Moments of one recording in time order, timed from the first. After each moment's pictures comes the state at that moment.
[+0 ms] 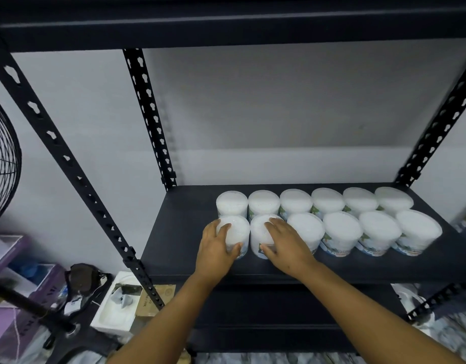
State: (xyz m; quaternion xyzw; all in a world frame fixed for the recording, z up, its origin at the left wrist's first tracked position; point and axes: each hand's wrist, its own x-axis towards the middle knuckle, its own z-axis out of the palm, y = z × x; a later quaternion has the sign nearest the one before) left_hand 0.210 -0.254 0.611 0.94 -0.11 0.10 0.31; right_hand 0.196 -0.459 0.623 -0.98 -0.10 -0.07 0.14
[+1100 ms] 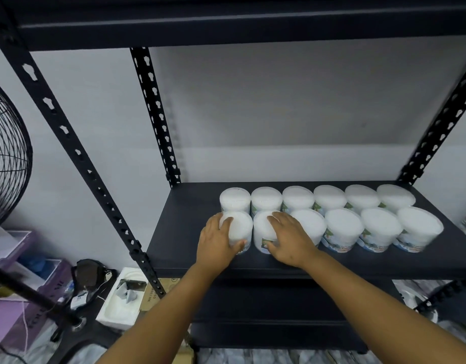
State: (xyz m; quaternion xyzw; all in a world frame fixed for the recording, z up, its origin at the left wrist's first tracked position) left_hand 0.212 -0.250 0.616 0.96 -0.13 0.12 0.21; right_hand 0.200 -0.464 0.629 -0.99 -0.12 -0.05 0.10
